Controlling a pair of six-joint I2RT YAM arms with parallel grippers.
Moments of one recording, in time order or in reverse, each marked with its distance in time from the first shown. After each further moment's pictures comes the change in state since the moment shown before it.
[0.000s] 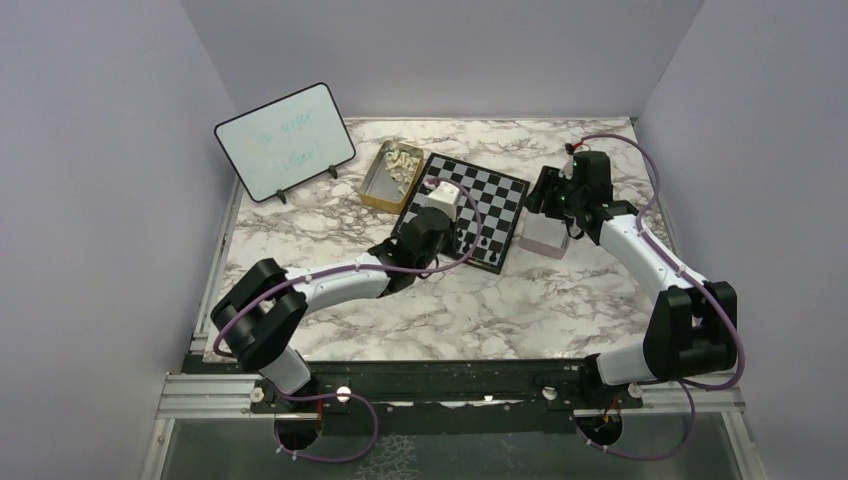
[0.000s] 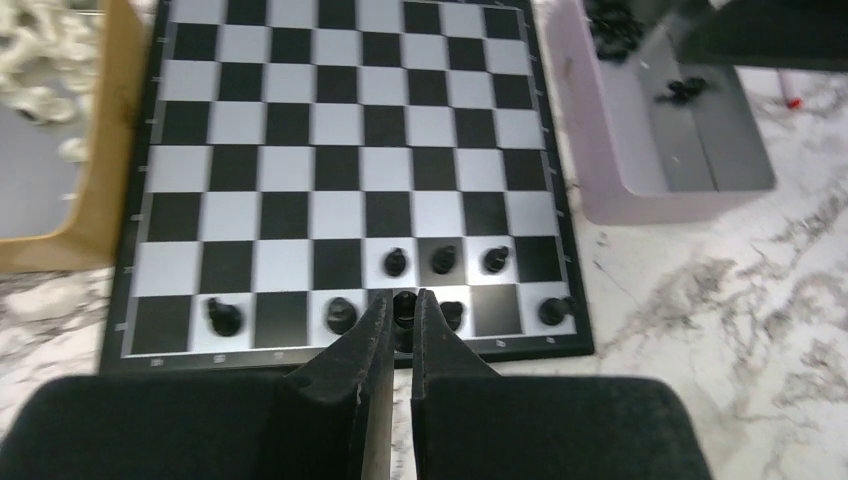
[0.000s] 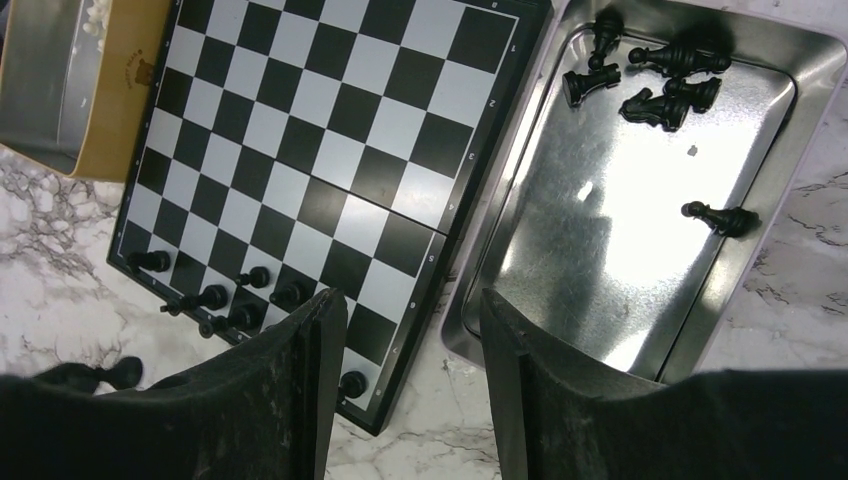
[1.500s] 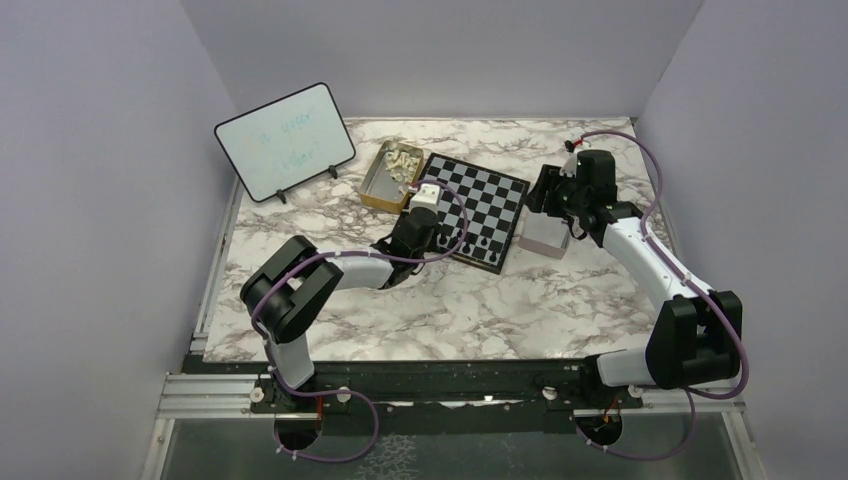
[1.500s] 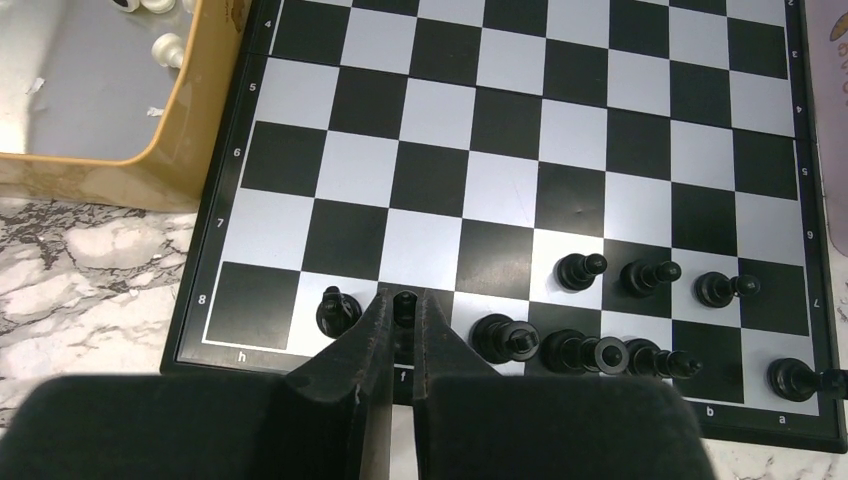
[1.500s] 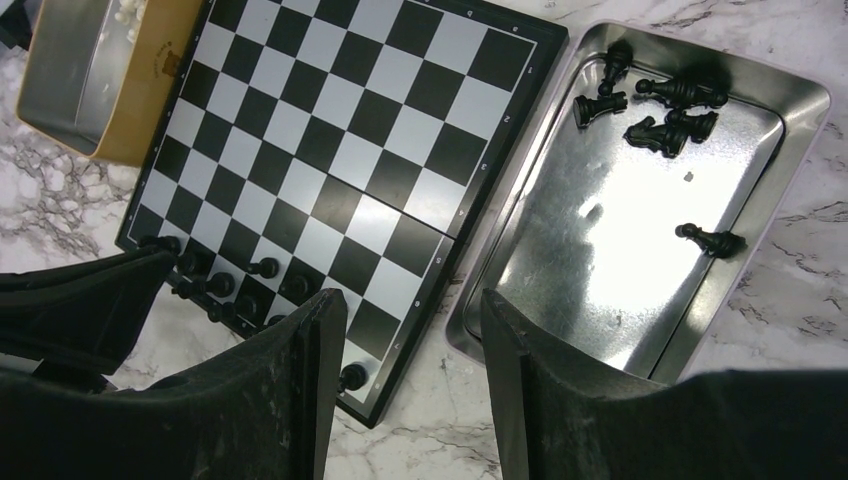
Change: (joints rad) left arm 0.146 0.168 -0.068 0.130 -0.062 -0.014; right arm 0.000 -0.041 0.000 0.000 -0.030 -0.061
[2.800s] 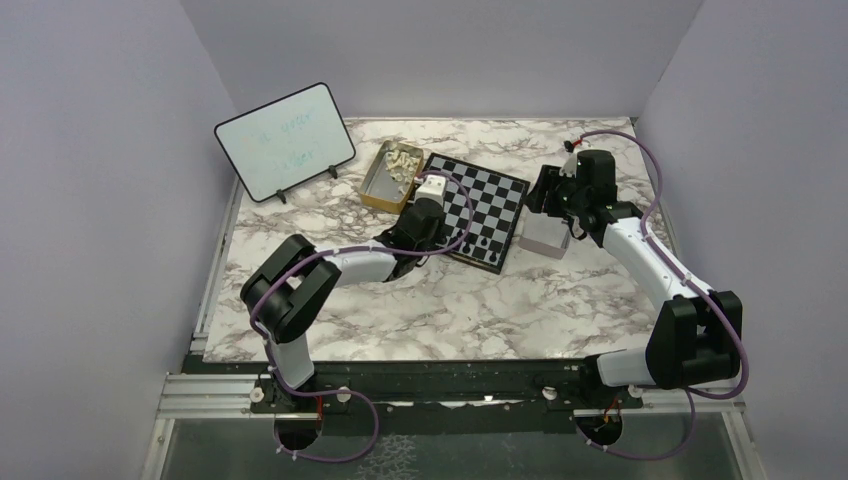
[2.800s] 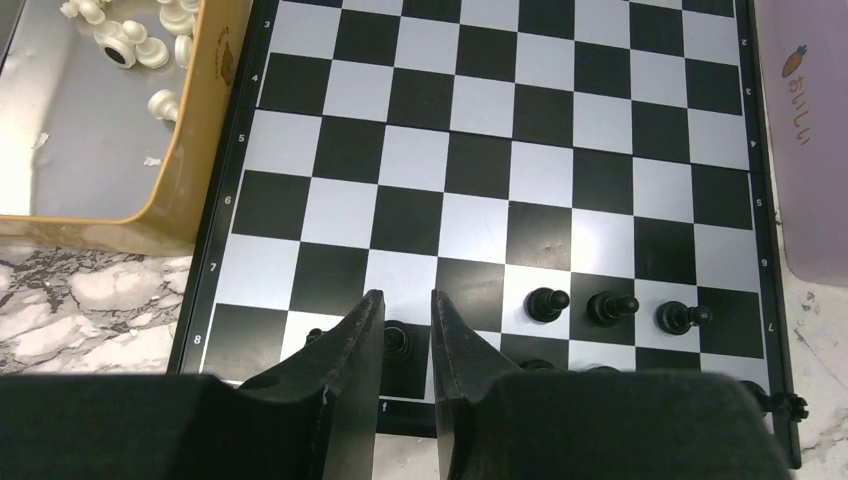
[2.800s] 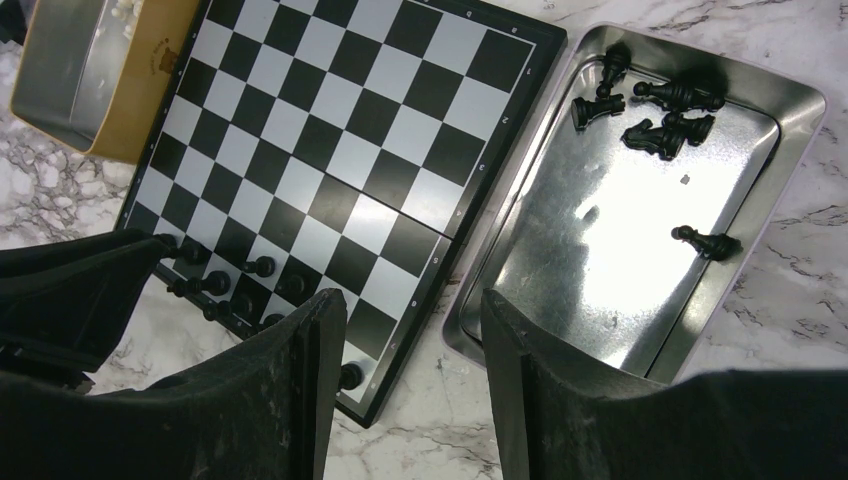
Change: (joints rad) left arm 0.000 0.002 0.066 -0.045 0.011 0.021; right arm 0.000 0.000 0.000 0.000 0.000 -0.014
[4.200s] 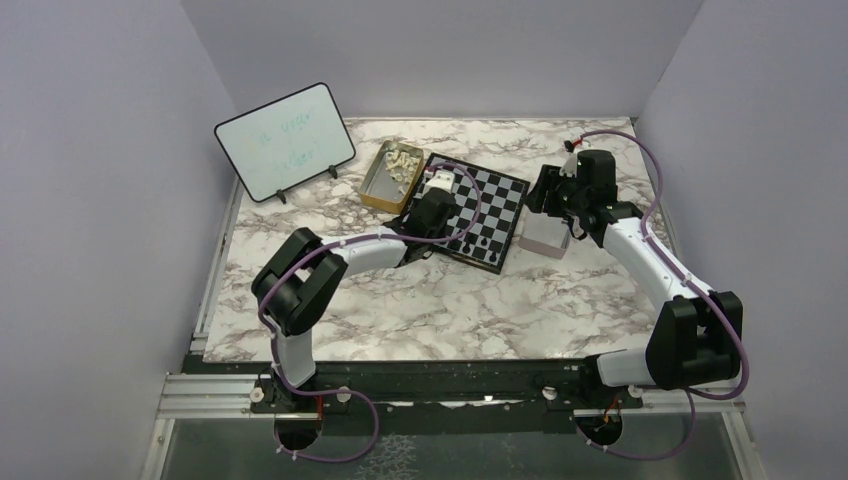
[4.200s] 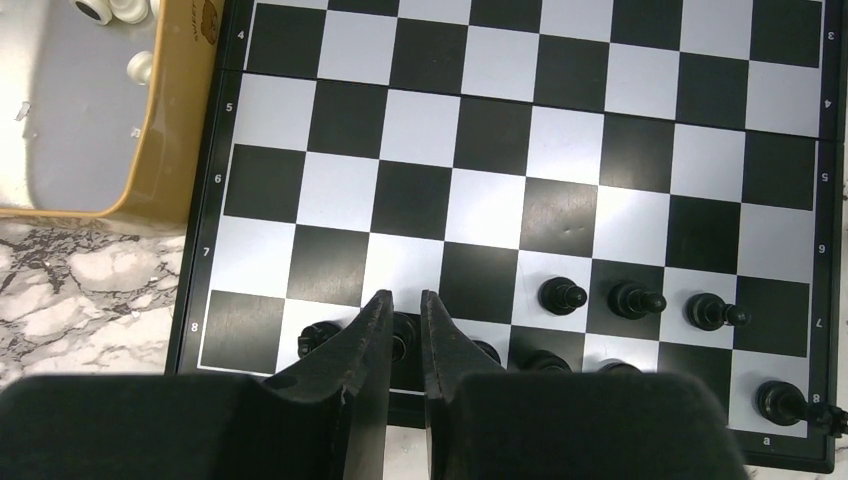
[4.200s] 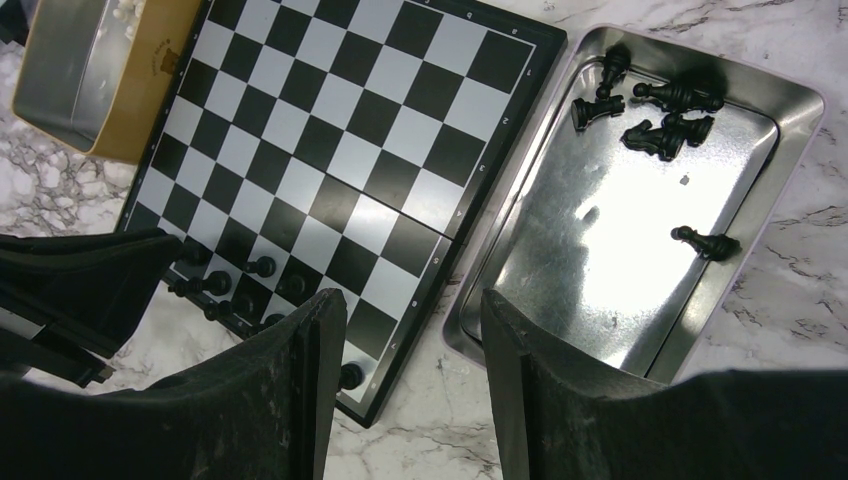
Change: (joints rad) left arm 0.001 0.066 0.183 -0.292 0.003 -0.021; right arm 0.000 -0.003 0.000 0.000 0.000 -0.001
